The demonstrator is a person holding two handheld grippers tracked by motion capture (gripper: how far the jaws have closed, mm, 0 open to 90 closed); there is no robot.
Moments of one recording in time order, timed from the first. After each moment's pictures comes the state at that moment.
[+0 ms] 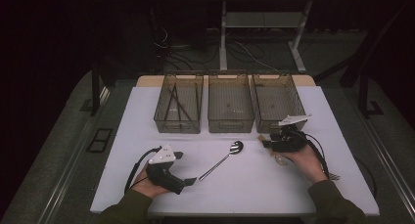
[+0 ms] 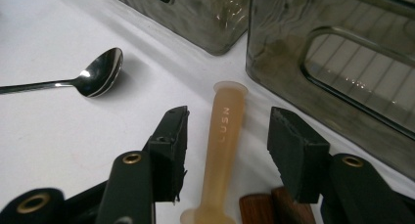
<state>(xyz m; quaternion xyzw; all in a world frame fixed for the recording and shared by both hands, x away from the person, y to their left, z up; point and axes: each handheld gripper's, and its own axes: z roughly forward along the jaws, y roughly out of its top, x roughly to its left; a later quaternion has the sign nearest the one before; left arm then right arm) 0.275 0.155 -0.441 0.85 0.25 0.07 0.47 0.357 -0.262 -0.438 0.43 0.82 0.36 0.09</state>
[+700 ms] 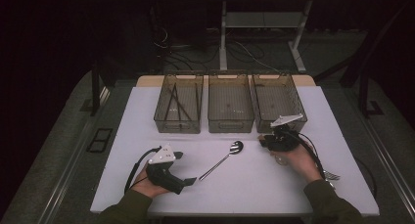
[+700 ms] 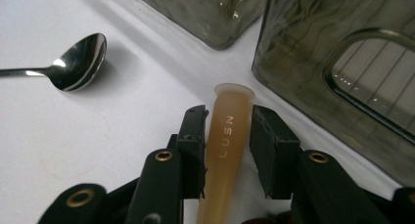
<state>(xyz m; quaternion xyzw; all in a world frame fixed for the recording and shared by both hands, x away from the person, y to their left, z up) 0.275 0.155 -0.441 0.85 0.25 0.07 0.47 0.365 -0.248 -0.446 0.41 0.84 0.33 0.11</state>
